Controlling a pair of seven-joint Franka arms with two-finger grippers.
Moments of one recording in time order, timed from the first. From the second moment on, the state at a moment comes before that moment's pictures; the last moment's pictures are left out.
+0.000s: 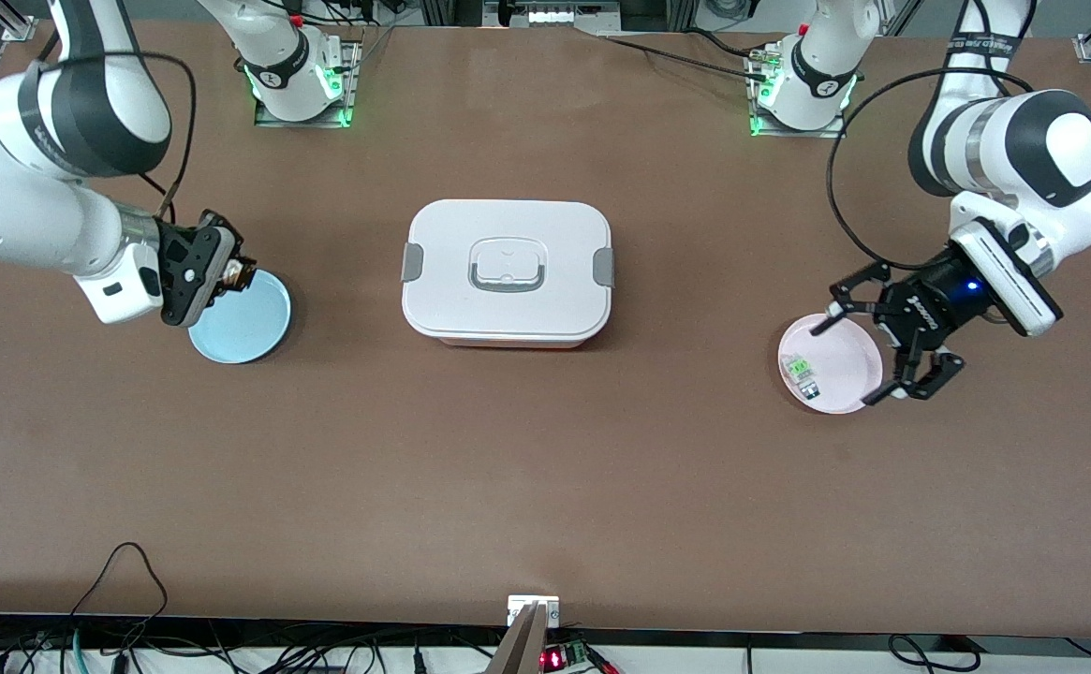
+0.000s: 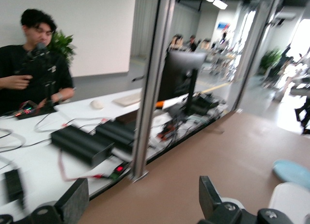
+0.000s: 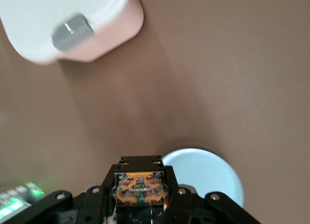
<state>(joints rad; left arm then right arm) 0.19 0.10 -0.24 -2.01 -1.61 2.38 1.86 -0.28 0.16 0.35 -1.92 0.14 1.88 -1.17</state>
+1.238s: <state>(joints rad) 0.19 -0.02 -0.13 -2.01 -0.64 2.47 1.08 -0.28 0.39 0.18 -2.27 0.14 2.58 -1.69</state>
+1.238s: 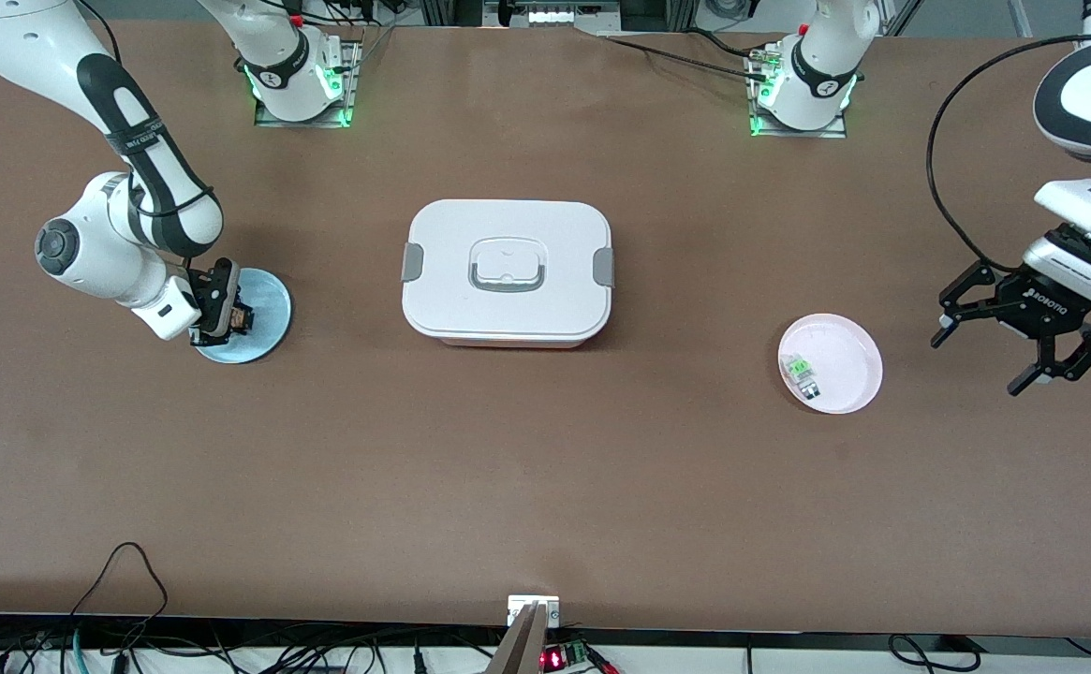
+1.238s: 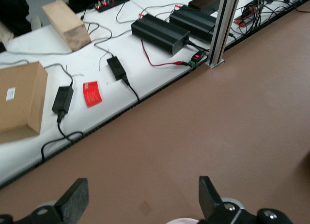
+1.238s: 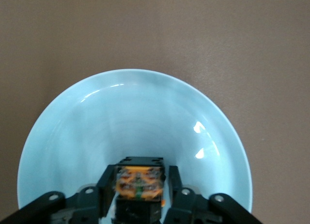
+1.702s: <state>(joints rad) 0.17 -0.09 -0.13 -1.90 -0.27 2.15 0.50 -0.28 0.30 0.21 -2.15 0.14 2.34 -1.39</state>
